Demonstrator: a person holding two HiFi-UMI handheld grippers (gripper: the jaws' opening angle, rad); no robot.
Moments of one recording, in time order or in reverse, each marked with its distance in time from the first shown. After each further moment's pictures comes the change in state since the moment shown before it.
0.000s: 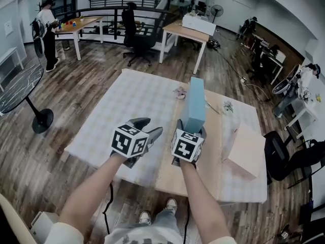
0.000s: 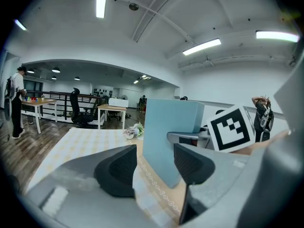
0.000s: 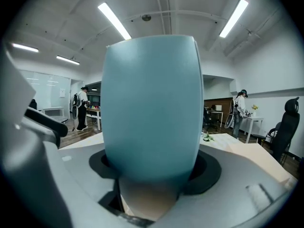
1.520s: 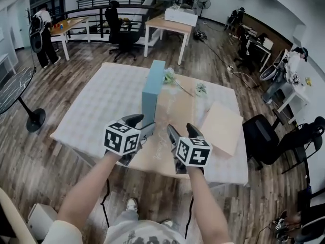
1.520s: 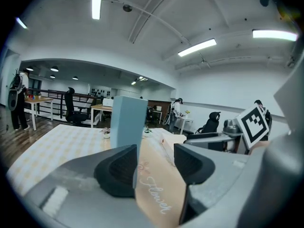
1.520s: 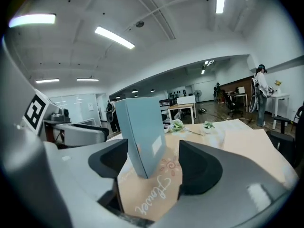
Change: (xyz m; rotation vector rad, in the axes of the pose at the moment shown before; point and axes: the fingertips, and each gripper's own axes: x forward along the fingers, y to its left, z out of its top) left arm 0.024 -0.166 -0.003 -0.017 -0.026 -0.022; right arm -0.140 -0.118 -0.025 0.091 0.055 0.367
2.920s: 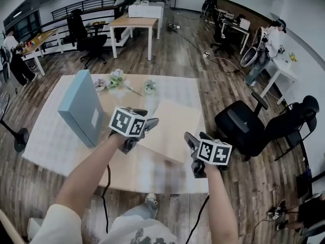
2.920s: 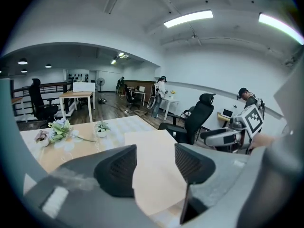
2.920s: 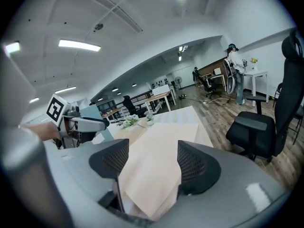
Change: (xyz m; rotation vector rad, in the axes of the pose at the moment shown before) left arm 0.306 -0.173 0.032 0.108 0.246 -0.178; right arm -0.095 -0.376 -0.021 0.239 0.101 -0.114
